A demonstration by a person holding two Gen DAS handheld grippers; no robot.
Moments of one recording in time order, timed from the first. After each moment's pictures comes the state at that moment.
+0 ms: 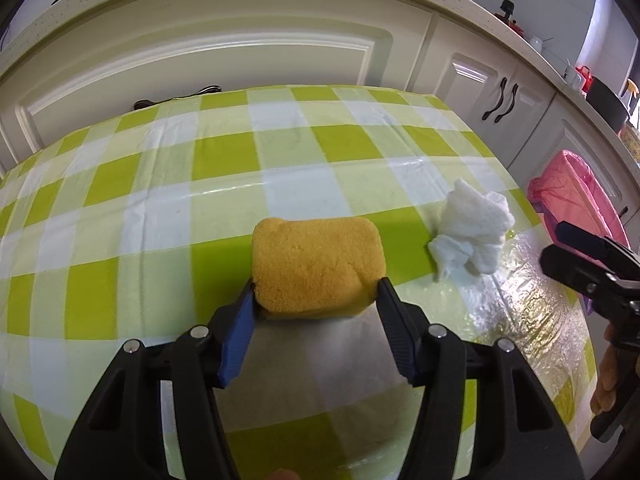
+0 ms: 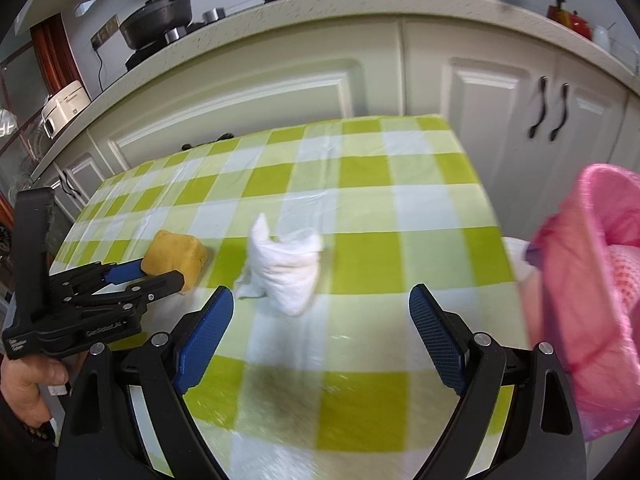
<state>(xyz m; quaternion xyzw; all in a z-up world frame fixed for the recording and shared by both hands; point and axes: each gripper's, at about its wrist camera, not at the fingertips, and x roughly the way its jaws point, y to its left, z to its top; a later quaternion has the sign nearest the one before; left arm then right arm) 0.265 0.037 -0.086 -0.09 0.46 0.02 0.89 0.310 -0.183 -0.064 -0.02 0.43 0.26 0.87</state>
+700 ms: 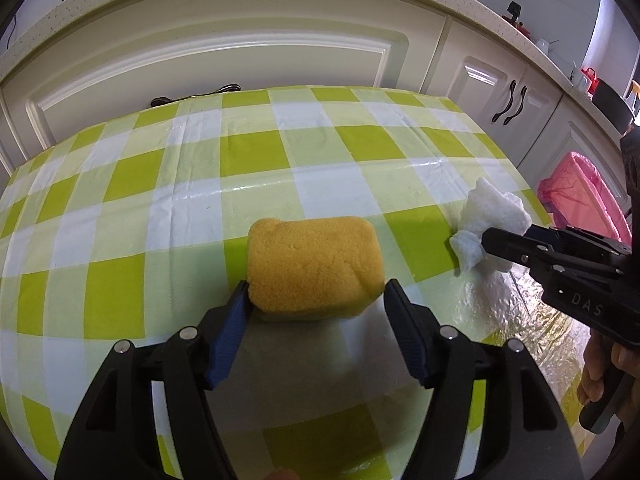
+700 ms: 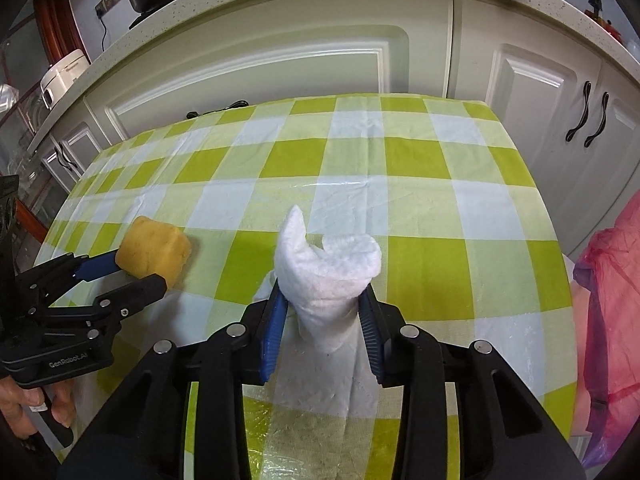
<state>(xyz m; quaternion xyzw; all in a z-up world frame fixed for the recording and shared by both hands) 0.260 0.052 -0.089 -0.08 0.46 0.03 0.89 0.327 -0.133 -0.088 -0.06 0.45 0.27 0.85</state>
